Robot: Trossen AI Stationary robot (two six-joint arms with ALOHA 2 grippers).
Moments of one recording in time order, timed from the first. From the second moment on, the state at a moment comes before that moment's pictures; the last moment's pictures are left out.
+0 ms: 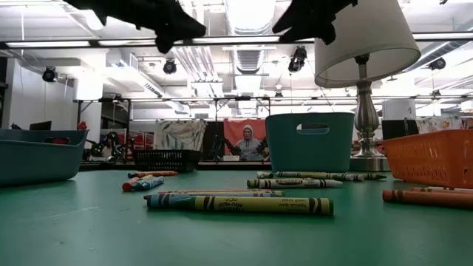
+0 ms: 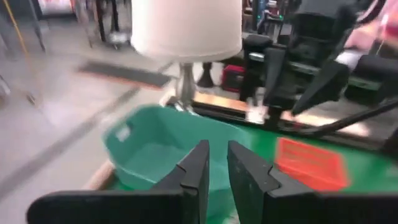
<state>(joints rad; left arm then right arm) 0.45 1.10 0.91 0.01 0.24 -0.08 -0.05 1.23 1.05 -0.26 0.32 0.27</state>
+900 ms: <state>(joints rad) -0.11 0.85 0.47 0.20 -0.27 -0.23 0.07 1.61 1.20 -0.81 0.00 0.70</state>
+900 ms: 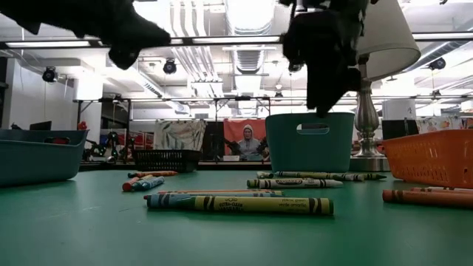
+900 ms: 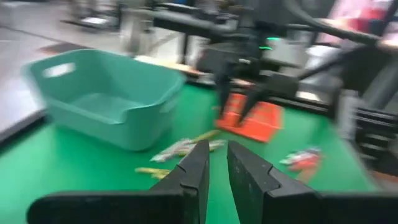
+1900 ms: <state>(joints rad) -0.11 0.88 0.56 0.19 -0.45 -0.19 0.05 2.08 1.56 -0.85 0.21 0.88</state>
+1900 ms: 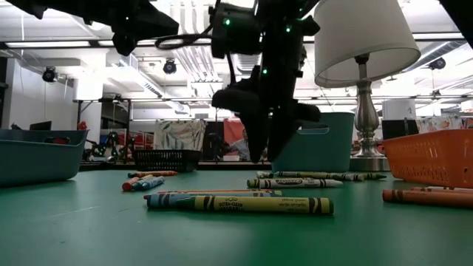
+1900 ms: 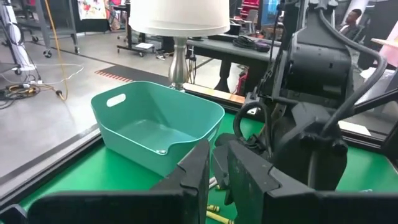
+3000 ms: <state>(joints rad) -0.11 0.89 0.56 0.19 -0.51 -0.10 0.06 2.11 1.49 -0.72 0.24 0.91</state>
